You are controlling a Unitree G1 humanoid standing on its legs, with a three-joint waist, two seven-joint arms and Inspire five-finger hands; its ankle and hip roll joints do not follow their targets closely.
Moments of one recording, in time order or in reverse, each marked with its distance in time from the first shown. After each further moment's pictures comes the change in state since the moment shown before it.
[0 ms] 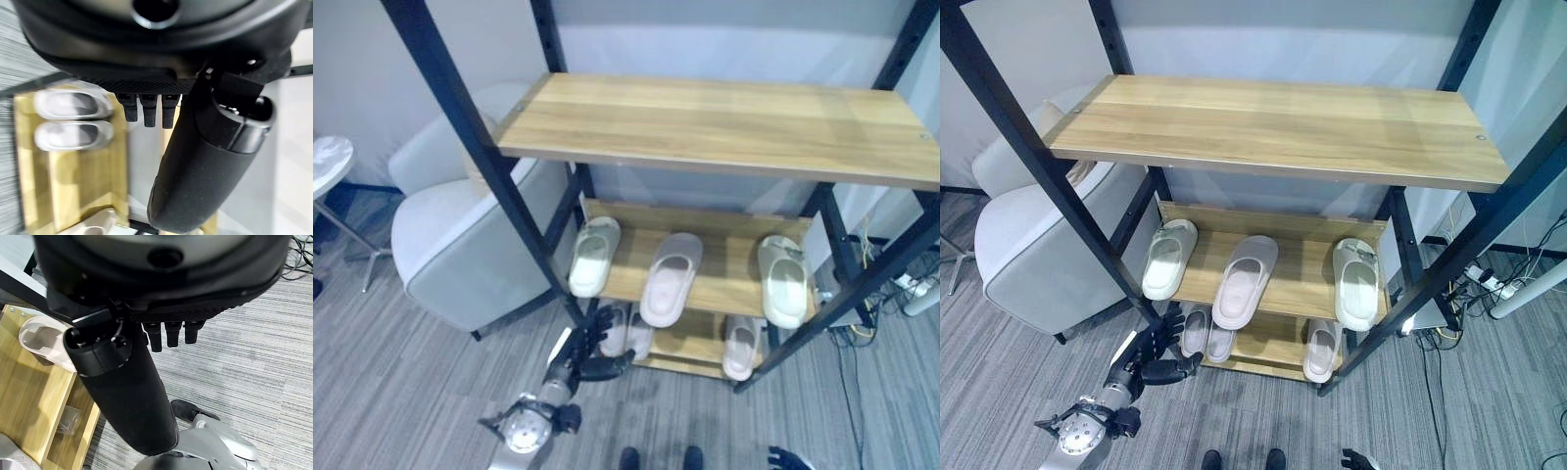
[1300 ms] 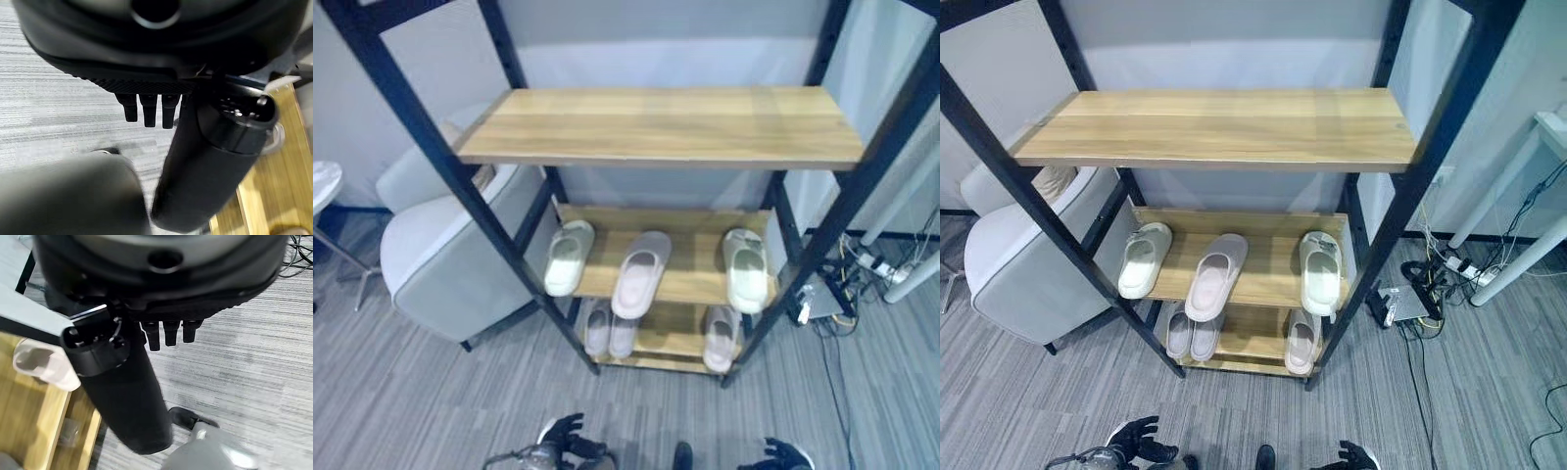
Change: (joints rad) left arm -0.292 -0.167 -0.045 1.100 0.203 0.032 0.041; right arm -0.086 -0.005 0.039 0.097 0.049 0.001 0.019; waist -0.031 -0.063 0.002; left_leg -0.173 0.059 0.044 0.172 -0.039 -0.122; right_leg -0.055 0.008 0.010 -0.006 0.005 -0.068
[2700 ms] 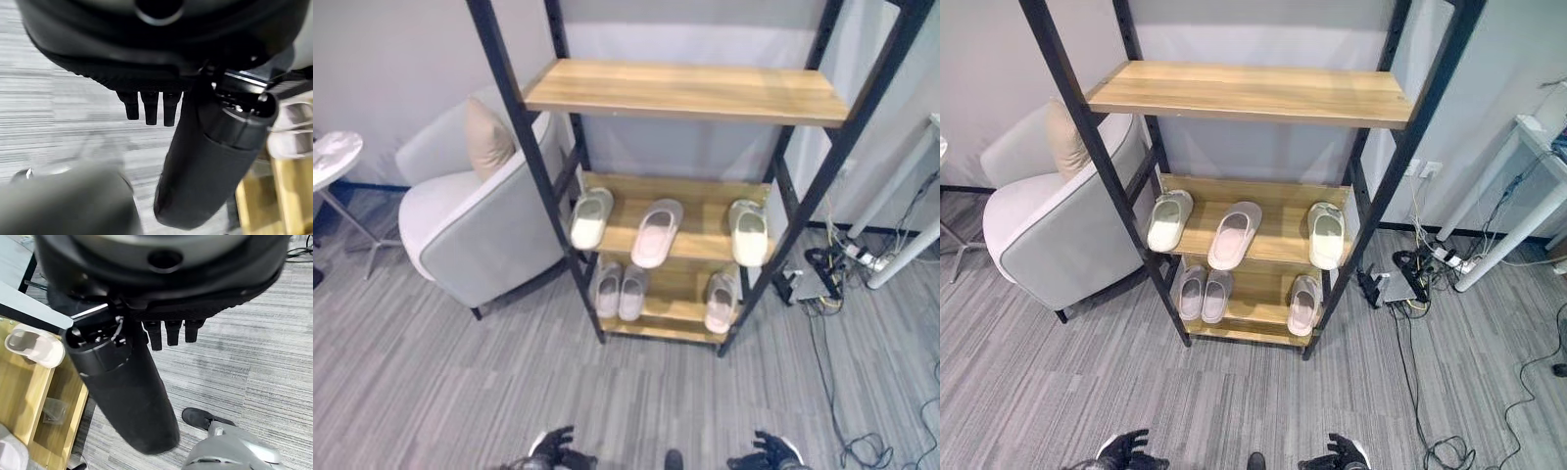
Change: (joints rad) left arm 0.025 0.013 0.073 0.037 0.010 0.003 0.017; right arm -0.015 0.045 0.009 -0.045 0.019 0.002 0.003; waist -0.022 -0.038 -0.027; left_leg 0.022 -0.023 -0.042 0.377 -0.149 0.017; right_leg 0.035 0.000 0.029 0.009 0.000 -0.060
